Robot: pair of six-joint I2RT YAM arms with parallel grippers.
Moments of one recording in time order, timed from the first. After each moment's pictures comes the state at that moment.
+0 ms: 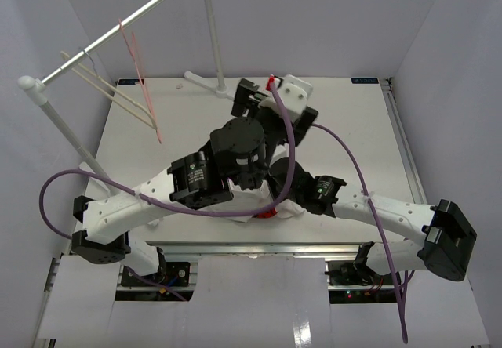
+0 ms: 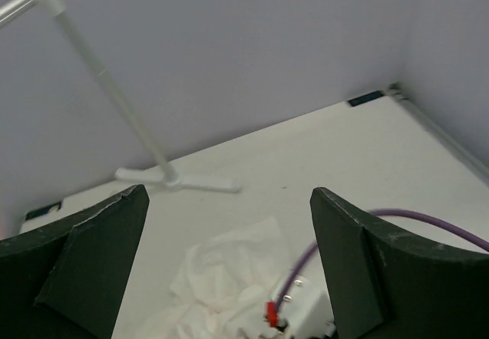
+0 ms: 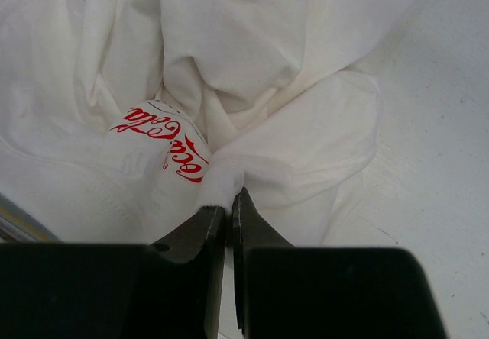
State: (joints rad) left arm -1.35 1.51 1.90 -0.27 -0.98 0.32; right arm 1.04 1.27 0.87 -0.32 0.28 0.30
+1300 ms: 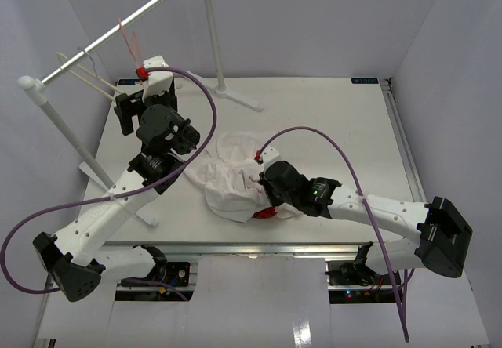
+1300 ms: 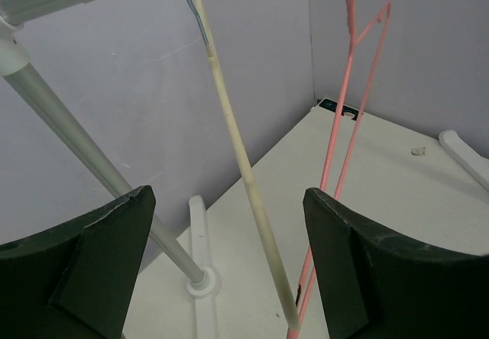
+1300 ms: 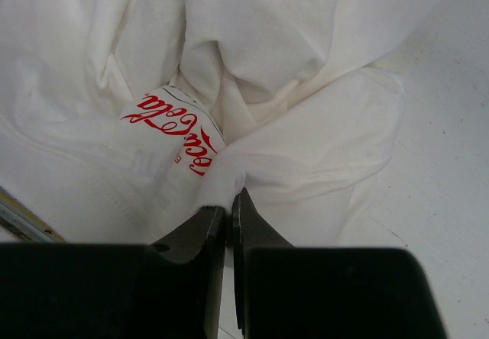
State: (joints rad) left arm -0.73 1.16 1.26 0.35 -1.50 0.63; right arm 1.08 1.30 0.87 -0.32 0.27 0.28
